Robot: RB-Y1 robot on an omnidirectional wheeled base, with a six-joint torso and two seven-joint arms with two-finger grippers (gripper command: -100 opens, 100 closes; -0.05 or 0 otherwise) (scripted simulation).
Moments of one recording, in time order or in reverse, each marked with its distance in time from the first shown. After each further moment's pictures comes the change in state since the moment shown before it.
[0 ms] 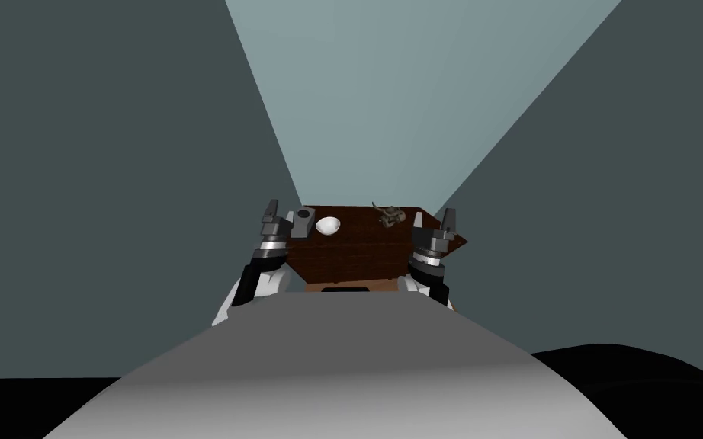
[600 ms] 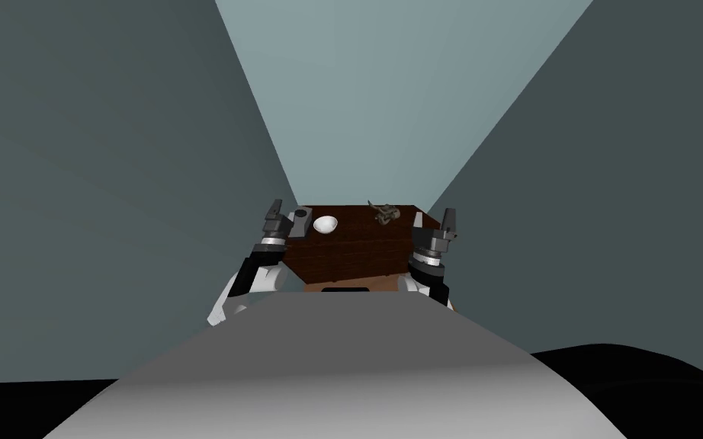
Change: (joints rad) left arm -0.044 0.040 0.041 -0.002 0.021 0.160 0.014; right arm 0.000 0.000 0.000 0.000 0.000 0.000 0.000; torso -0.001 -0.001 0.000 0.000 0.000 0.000
